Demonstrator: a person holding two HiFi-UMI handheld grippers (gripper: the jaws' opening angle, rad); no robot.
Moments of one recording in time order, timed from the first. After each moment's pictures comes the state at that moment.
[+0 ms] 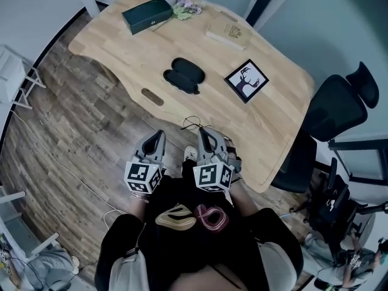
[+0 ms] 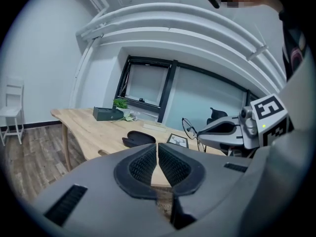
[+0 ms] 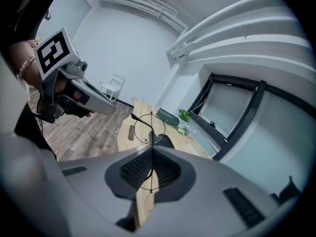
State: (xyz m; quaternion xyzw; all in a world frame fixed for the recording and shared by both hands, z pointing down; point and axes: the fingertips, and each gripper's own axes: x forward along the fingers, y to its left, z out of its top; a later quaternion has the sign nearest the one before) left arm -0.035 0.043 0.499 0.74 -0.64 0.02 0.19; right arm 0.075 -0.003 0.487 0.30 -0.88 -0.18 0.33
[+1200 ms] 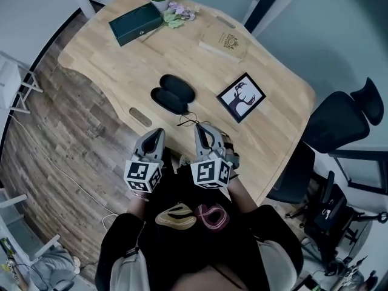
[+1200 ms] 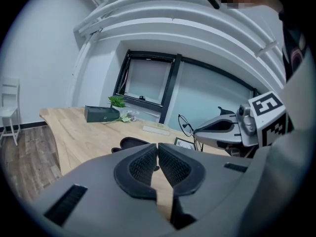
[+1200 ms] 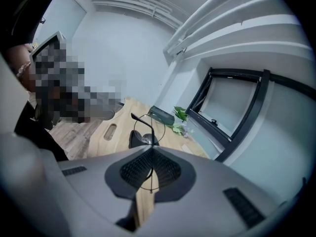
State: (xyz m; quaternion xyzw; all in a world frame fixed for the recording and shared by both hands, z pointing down) left arm -0.031 -0.076 0.503 0.74 -0.64 0.03 0.21; right arm 0.068 -0.124 0.487 0.28 -0.89 -0.17 0.33
